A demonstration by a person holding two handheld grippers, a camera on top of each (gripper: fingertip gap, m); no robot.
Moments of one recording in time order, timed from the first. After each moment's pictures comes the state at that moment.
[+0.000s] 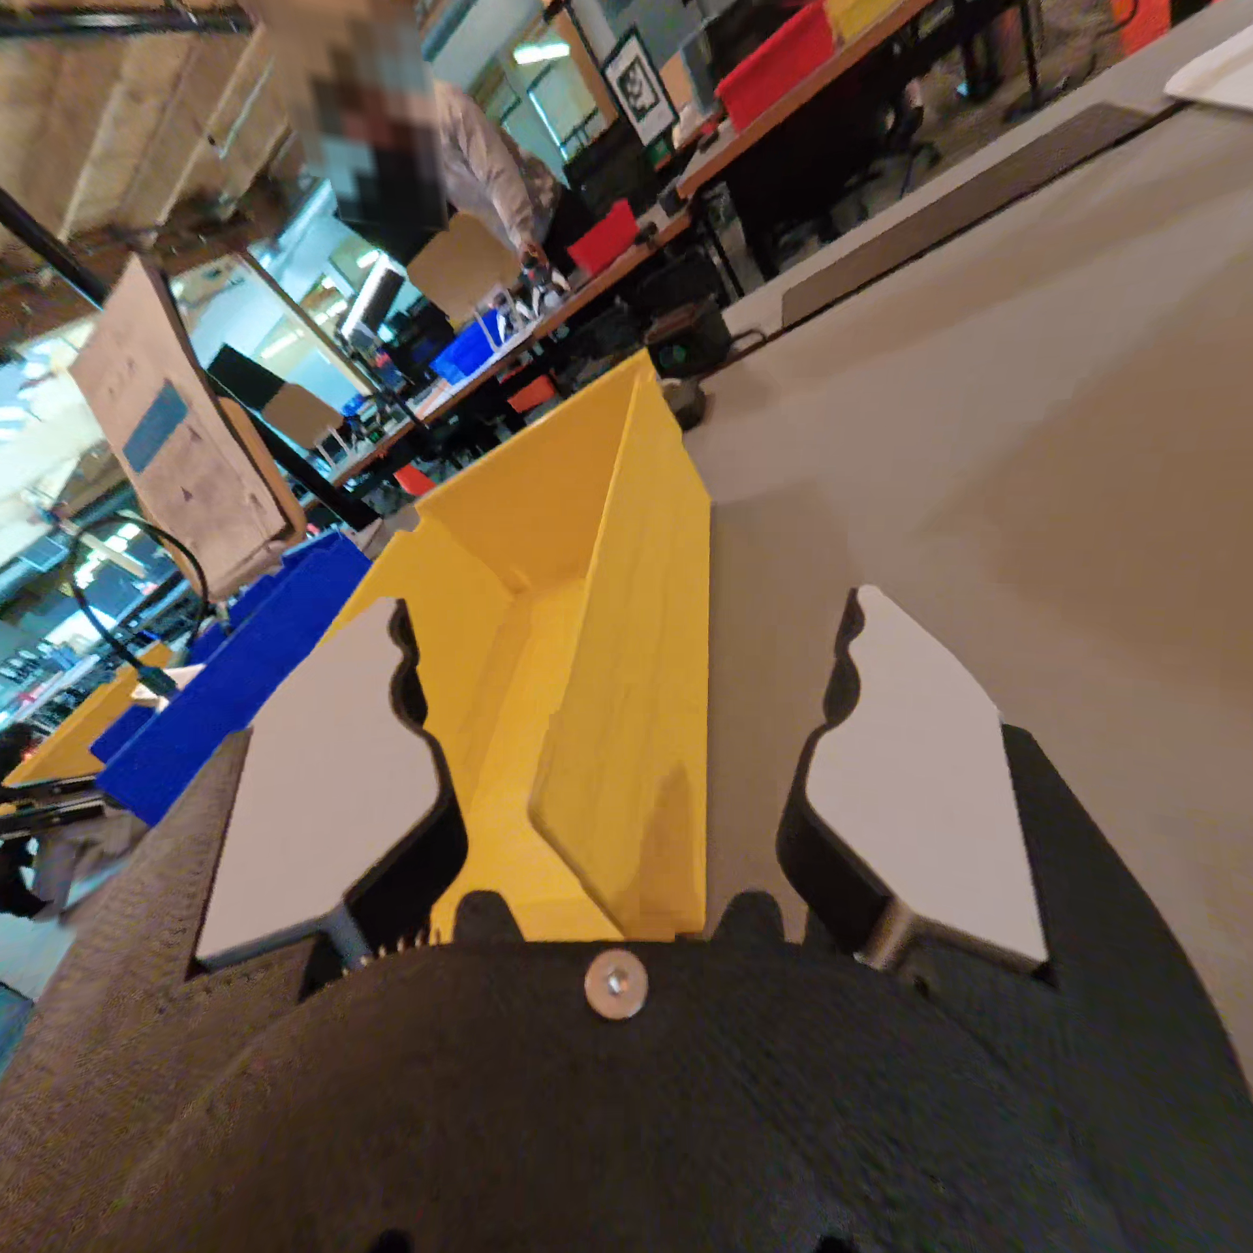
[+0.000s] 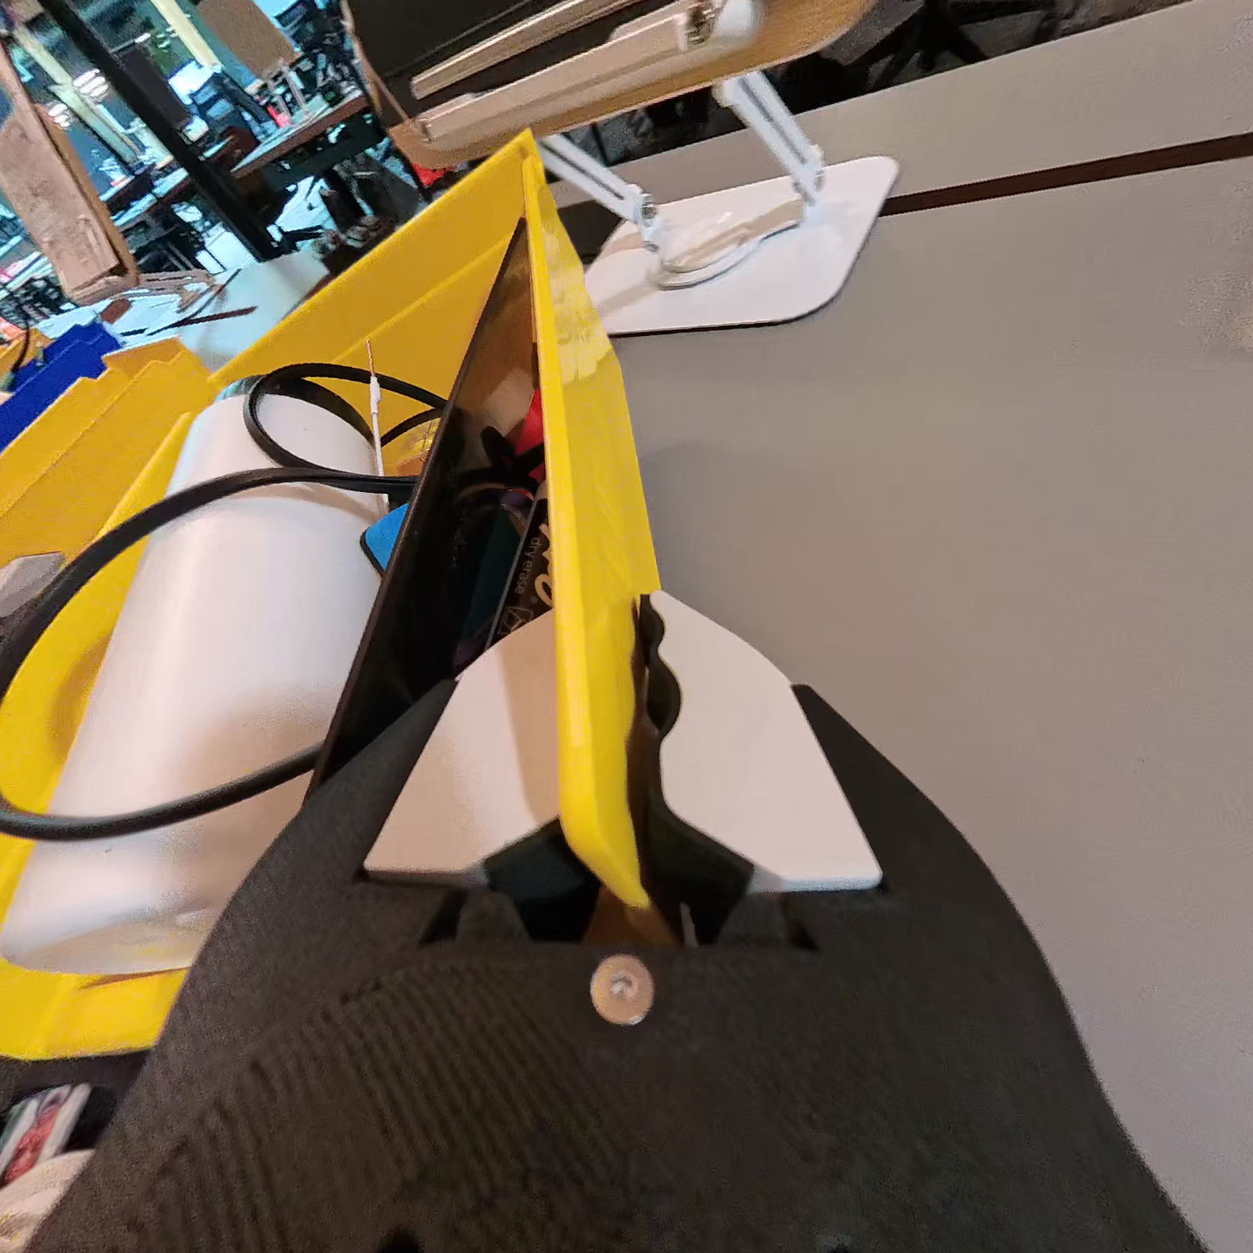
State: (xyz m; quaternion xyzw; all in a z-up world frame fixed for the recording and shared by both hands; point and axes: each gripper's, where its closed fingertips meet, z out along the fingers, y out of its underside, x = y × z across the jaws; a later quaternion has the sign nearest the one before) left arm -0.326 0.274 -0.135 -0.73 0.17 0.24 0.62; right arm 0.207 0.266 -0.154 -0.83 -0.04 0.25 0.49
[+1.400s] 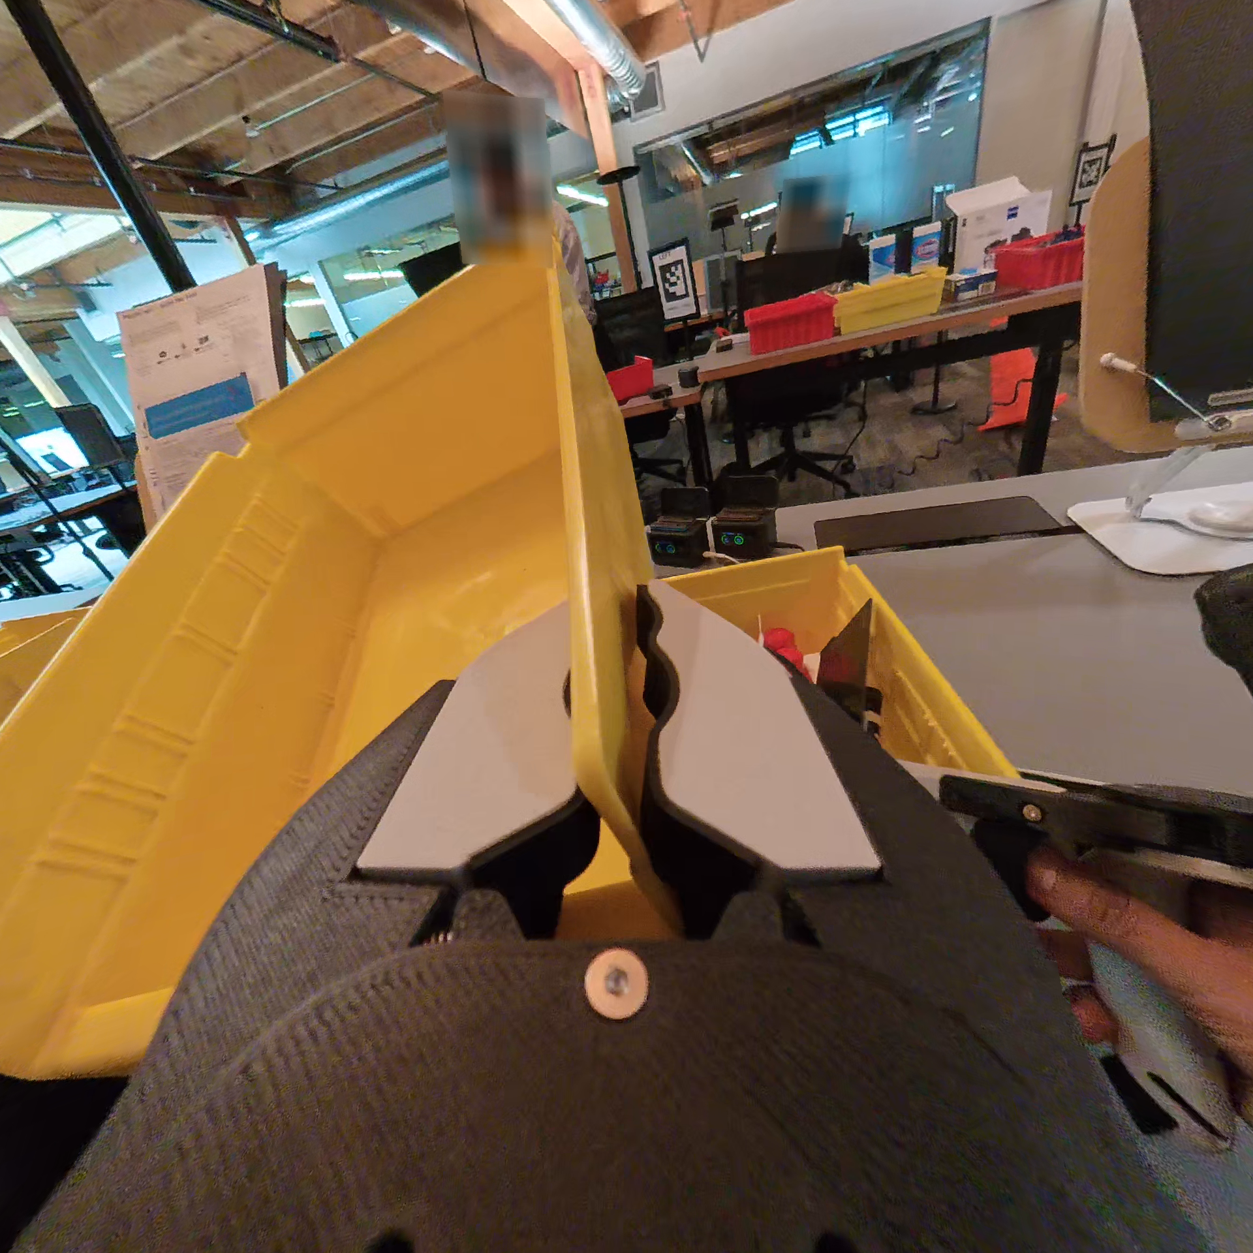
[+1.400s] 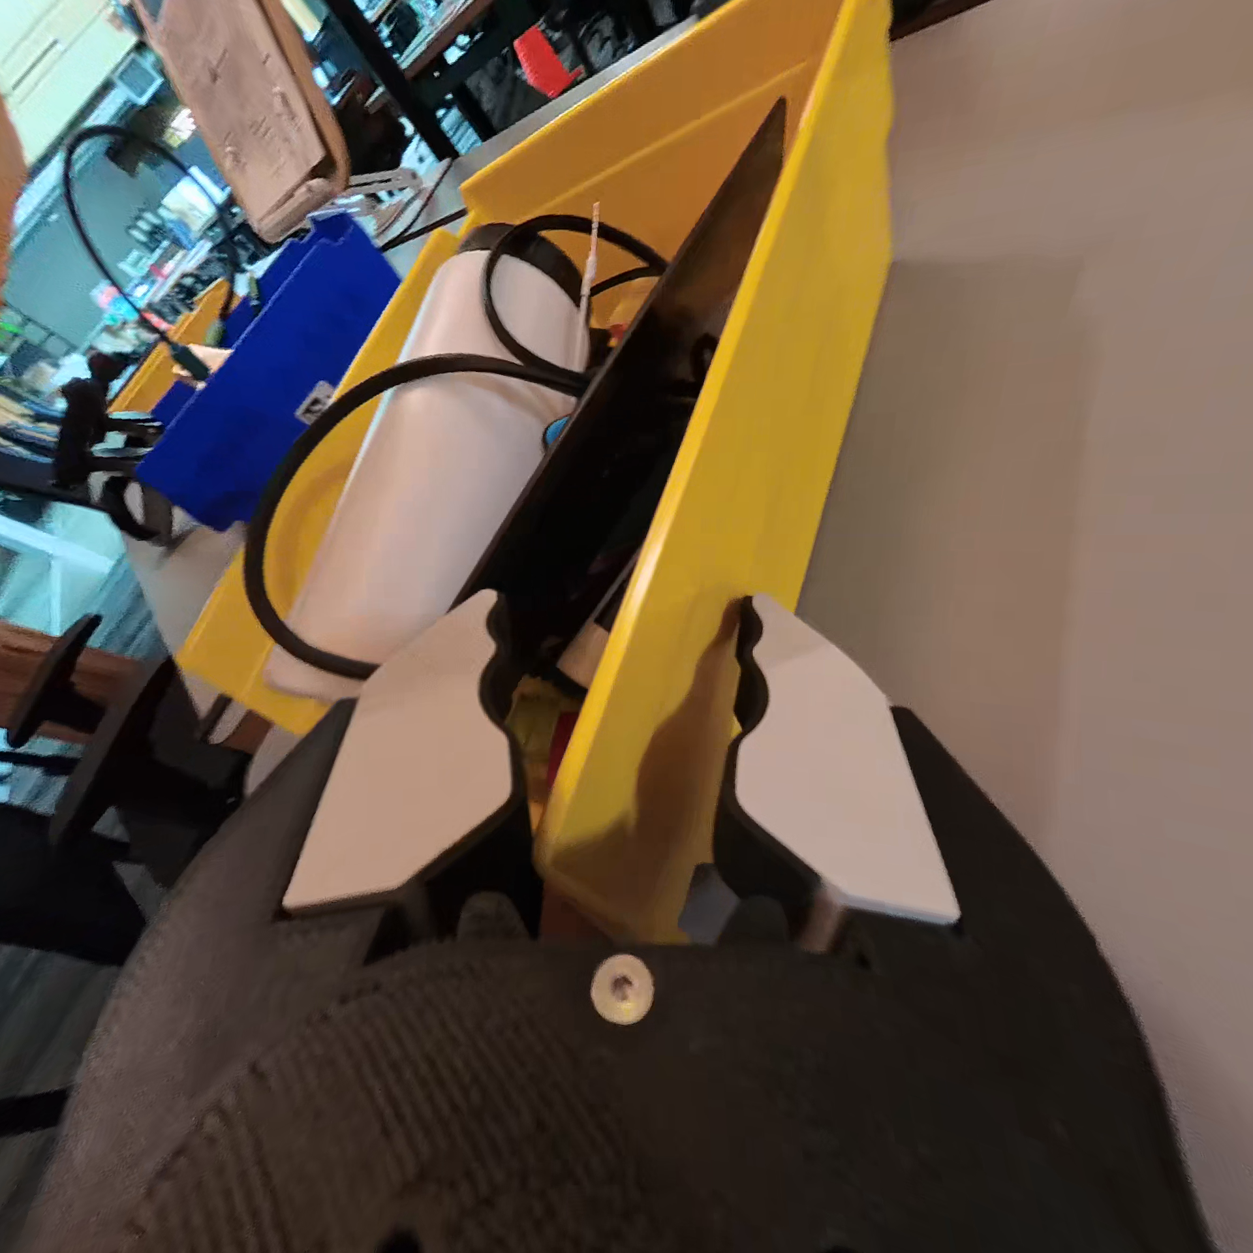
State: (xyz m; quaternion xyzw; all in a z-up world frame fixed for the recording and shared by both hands) left arm -0.415 0.224 0.018 -0.70 0.07 0.10 0.71; right arm -0.305 0.307 -0.175 -0.83 -0.04 0.33 0.44
